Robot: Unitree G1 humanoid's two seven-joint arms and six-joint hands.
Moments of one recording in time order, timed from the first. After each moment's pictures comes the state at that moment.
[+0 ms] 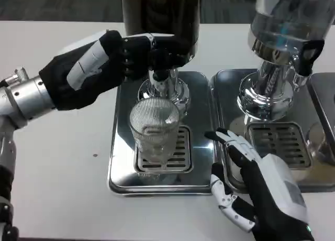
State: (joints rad) left arm -0.71 0.45 0.14 0.83 -0.31 -0.36 -1.27; right arm 0.39 -0.16 0.29 -0.24 -0.67 -0.18 -0.18
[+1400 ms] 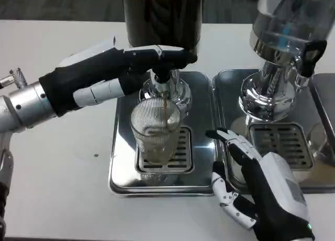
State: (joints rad) left arm -0.63 0.49 0.04 0.73 -0.26 -0.69 -1.14; right arm 0.38 -0.17 0.29 -0.24 -0.64 -0.17 -0.17
